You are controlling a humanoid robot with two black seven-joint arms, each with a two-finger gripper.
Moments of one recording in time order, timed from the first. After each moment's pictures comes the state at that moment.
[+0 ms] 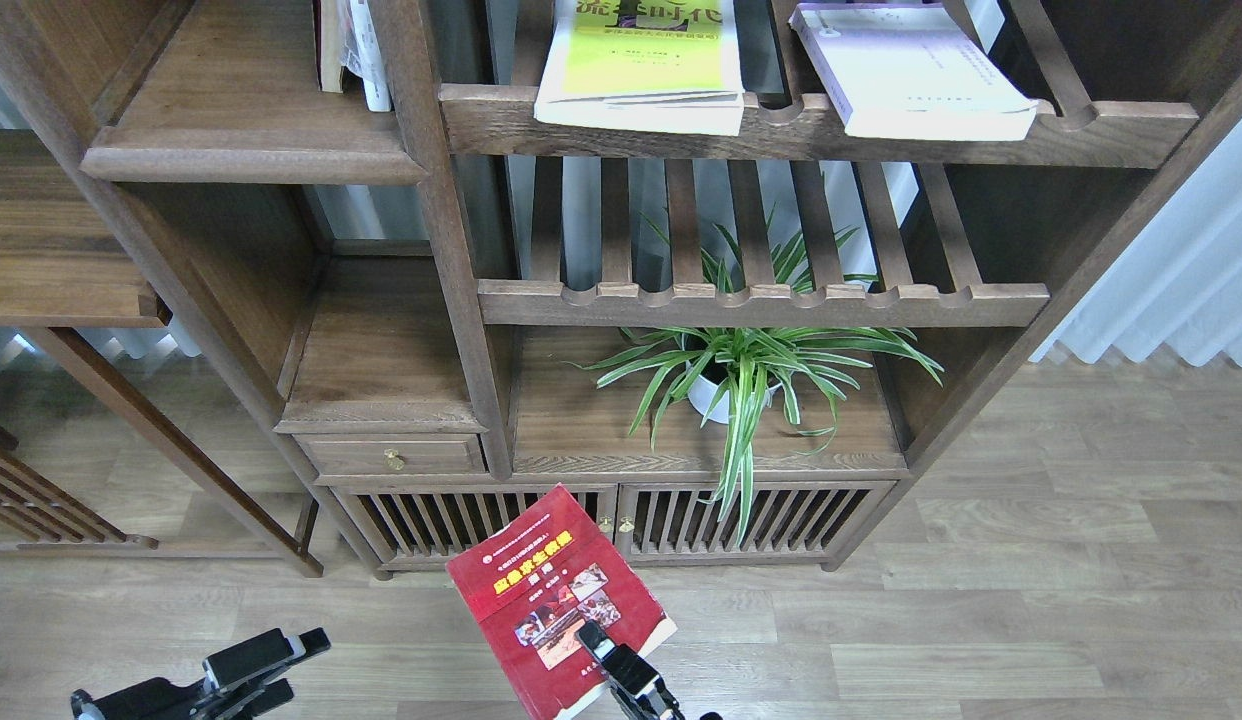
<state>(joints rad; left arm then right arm) -0.13 0.77 -0.33 -1.32 -0.63 -0.49 0.20 -0.18 0.01 0.51 1.04 0.05 0.58 0.33</state>
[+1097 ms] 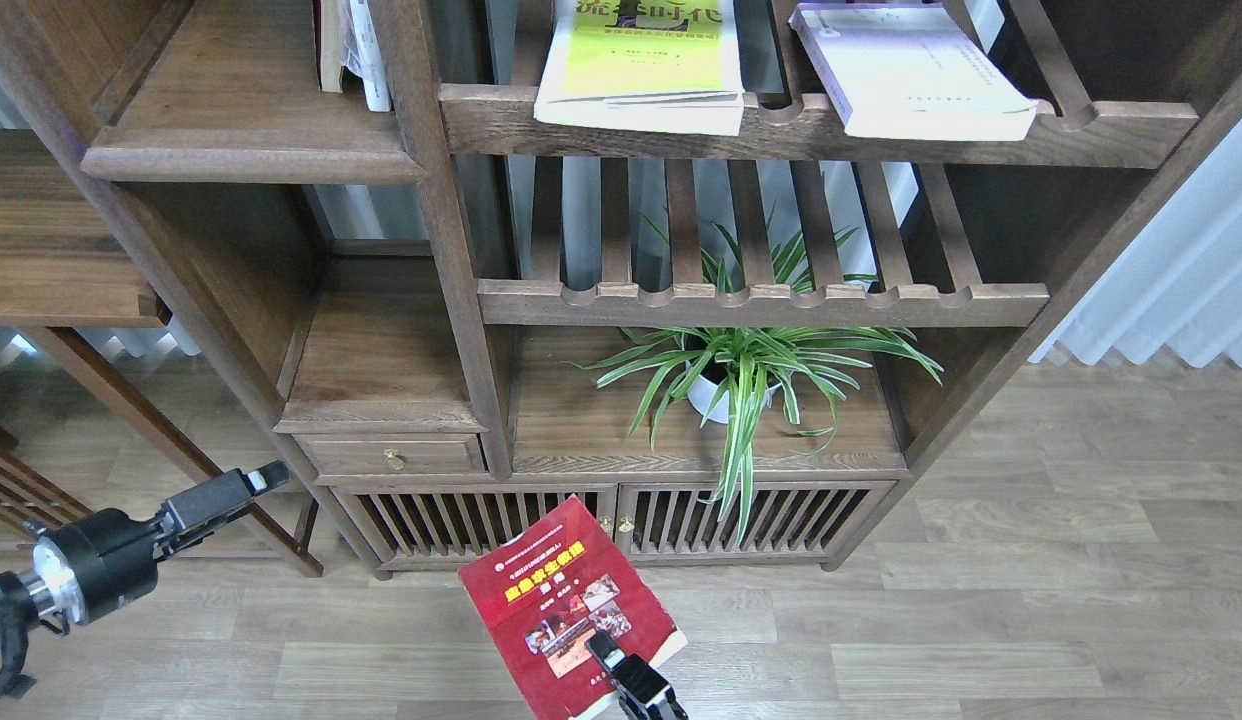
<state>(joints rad) -0.26 0.81 -0.60 -1.20 -0.41 -0.49 0.21 -0.21 0.02 0.55 1.07 0.04 0.58 0.32</state>
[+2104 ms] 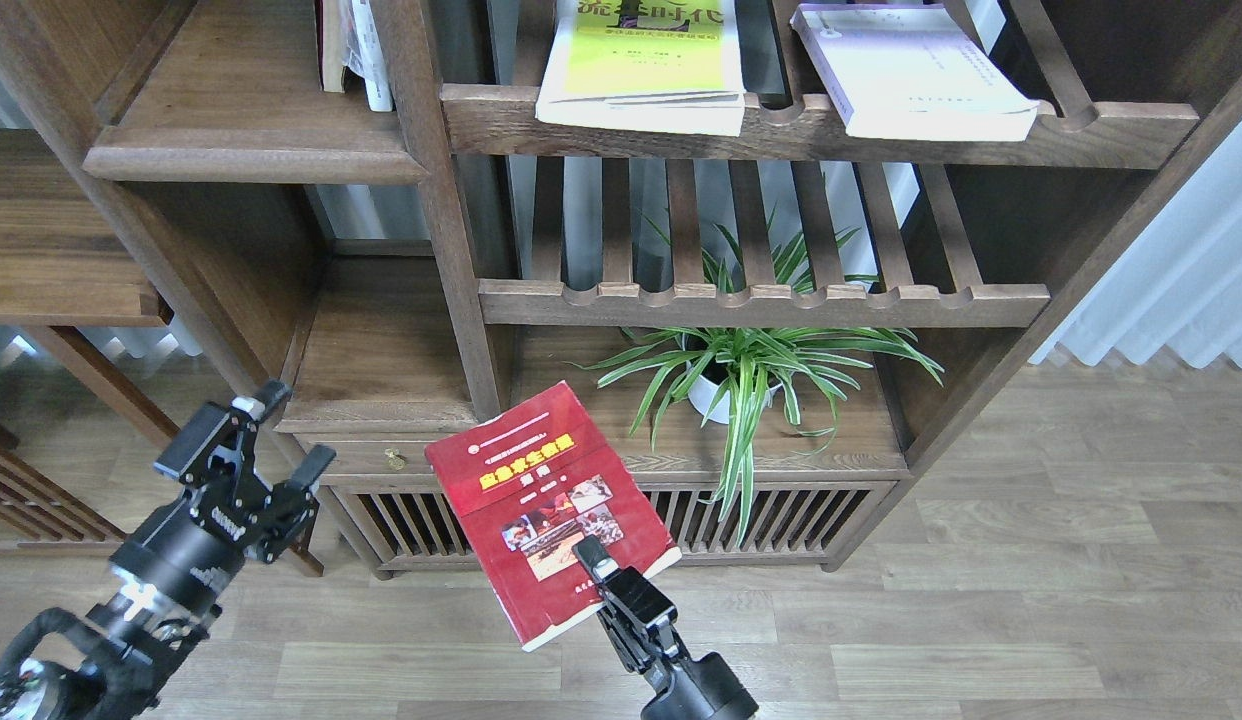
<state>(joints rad) 0.04 0.58 -0.91 -1.38 -0.87 -0.49 0.28 -0.23 0.01 0.63 1.33 0.05 0.58 0.31</state>
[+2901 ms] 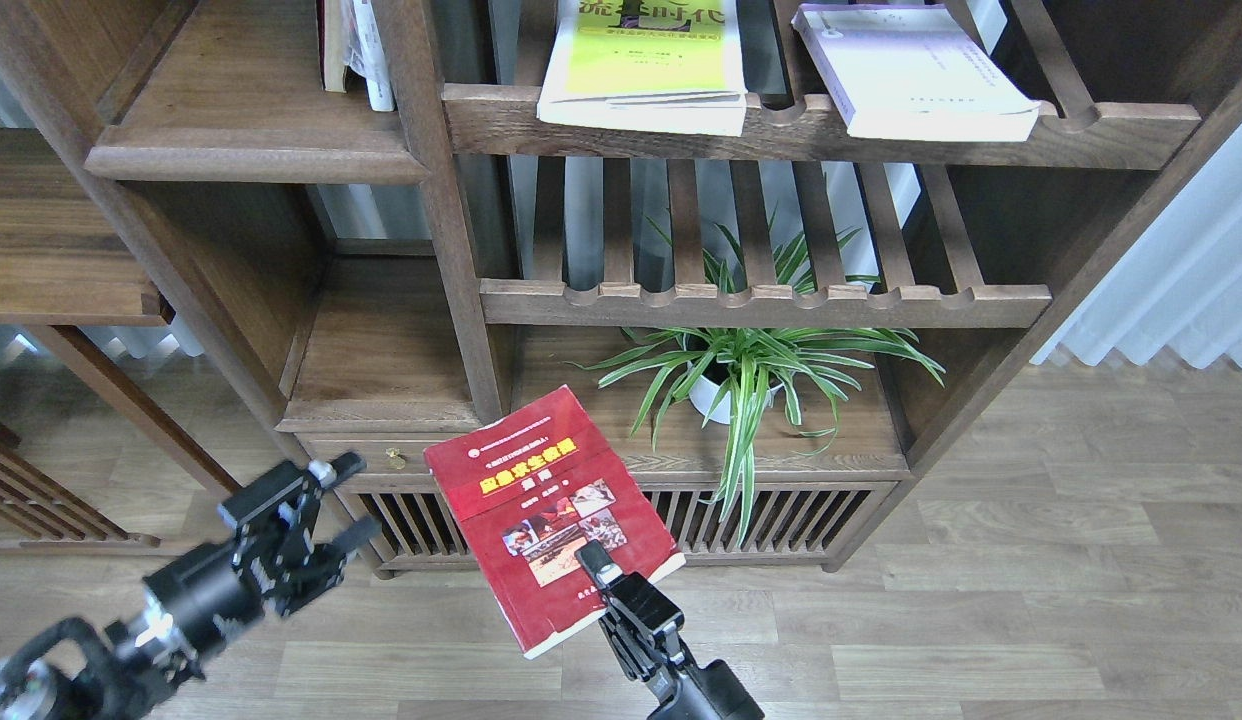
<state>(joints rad) -0.16 0.63 -0.72 -1.38 -0.87 -0.49 0.37 -0.23 0.01 0.62 1.35 0.06 0.58 0.27</state>
